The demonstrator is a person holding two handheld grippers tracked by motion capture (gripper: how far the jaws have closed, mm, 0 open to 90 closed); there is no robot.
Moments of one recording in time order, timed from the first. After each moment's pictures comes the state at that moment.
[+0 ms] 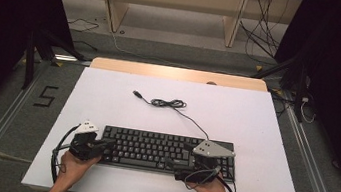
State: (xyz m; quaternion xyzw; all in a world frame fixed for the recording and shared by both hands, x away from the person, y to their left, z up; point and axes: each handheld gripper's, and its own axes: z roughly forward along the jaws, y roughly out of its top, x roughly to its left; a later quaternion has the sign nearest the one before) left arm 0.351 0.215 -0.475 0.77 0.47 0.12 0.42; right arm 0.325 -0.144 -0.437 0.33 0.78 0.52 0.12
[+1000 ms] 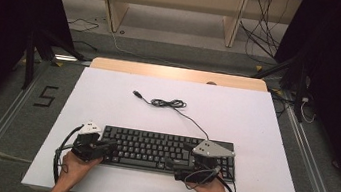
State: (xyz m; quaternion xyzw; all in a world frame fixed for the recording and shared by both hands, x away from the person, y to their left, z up) left arm 0.351 0.210 -0.475 0.77 0.47 0.12 0.42; right arm 0.325 -0.144 -0.436 0.33 0.78 0.52 0.12
